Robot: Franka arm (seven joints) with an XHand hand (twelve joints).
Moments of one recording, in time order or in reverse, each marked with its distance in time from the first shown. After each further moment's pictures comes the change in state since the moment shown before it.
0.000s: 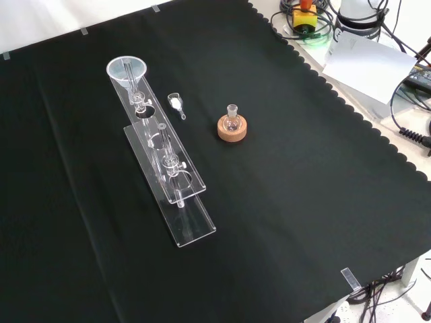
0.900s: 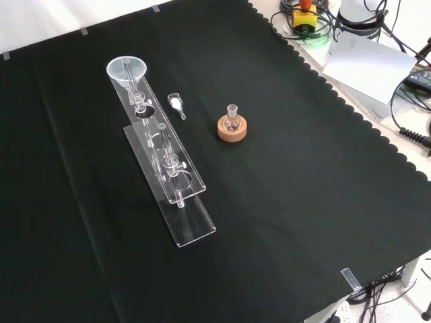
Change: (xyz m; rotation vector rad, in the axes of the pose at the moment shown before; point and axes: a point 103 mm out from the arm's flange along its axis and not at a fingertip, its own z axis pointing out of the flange) arm -0.013 0.065 0.036 0.086 0.030 0.083
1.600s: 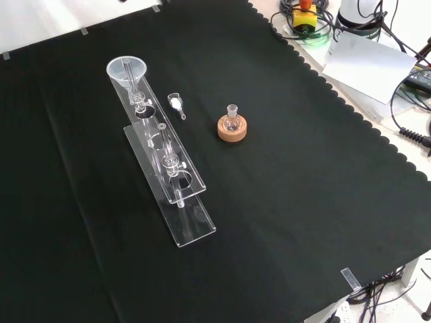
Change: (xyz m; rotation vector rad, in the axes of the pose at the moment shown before) arm -0.025 0.117 0.069 0.111 -0.017 -0.036
